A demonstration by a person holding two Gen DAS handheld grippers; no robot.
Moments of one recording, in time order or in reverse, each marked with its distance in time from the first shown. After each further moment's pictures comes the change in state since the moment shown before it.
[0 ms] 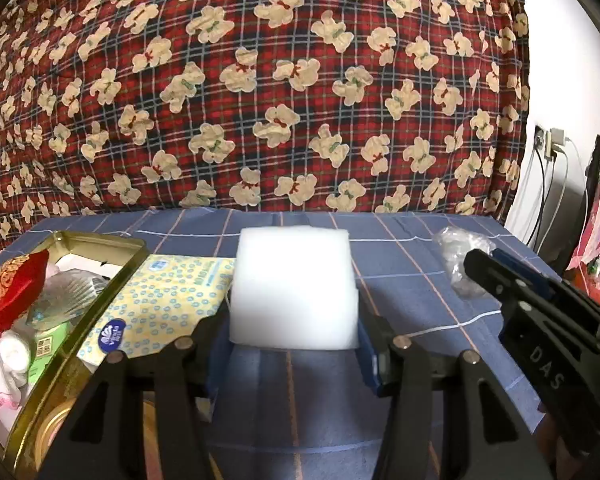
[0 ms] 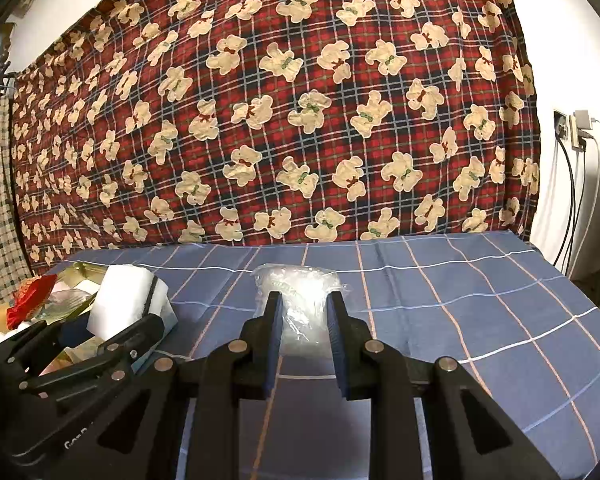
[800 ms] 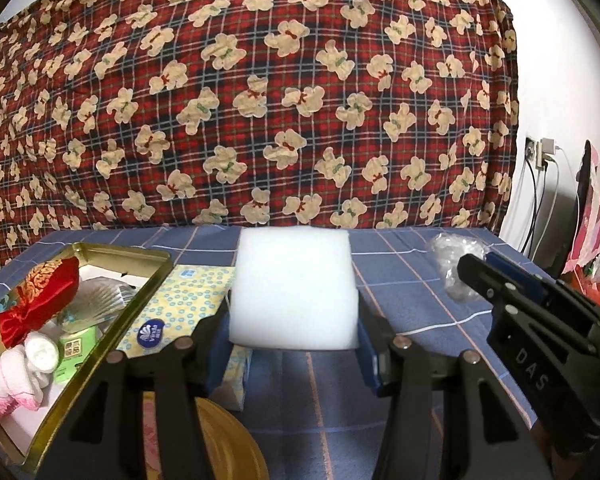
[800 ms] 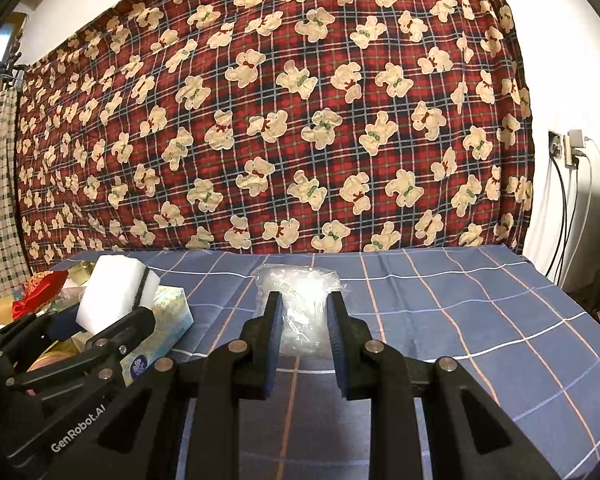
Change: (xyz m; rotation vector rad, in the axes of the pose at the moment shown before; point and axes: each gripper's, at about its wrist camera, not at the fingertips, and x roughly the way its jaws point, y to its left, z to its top) left arm -0.029 0.017 -0.009 0.007 -0.081 -0.006; right arm -0.023 0.025 -0.008 -0.031 -0.054 -0.029
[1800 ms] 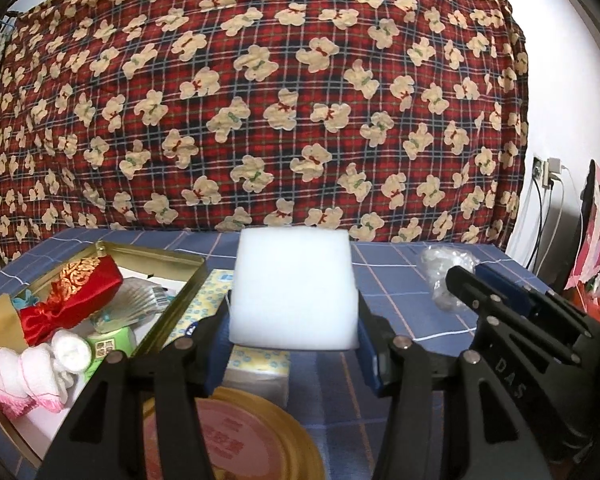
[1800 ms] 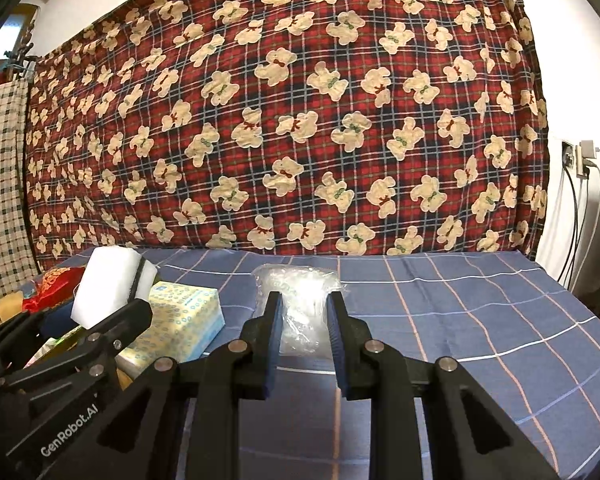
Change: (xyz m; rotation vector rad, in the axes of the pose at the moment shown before) left arm -0.016 0.034 -0.001 -0.047 -0.040 0.020; right arm 0.002 0.038 -0.001 -0.031 -0.002 0.029
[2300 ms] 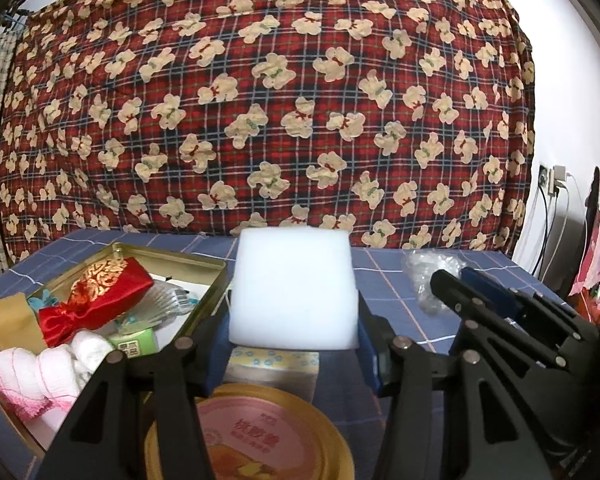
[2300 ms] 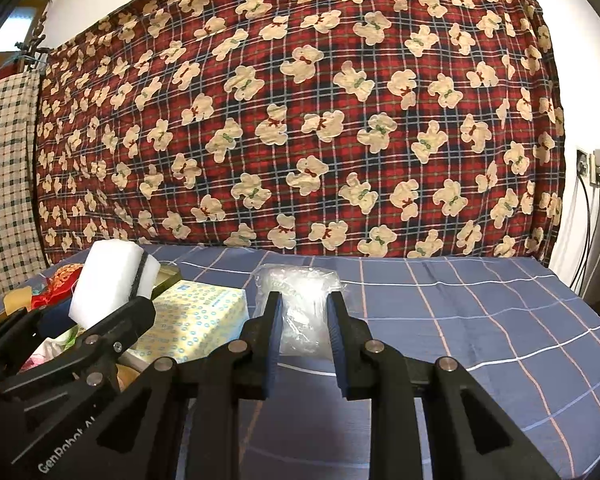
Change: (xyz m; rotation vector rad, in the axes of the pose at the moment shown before) left arm -0.010 0.019 -0.002 -0.015 -0.027 0.020; right arm 0.005 0.026 0.000 -0.025 0.001 0.031
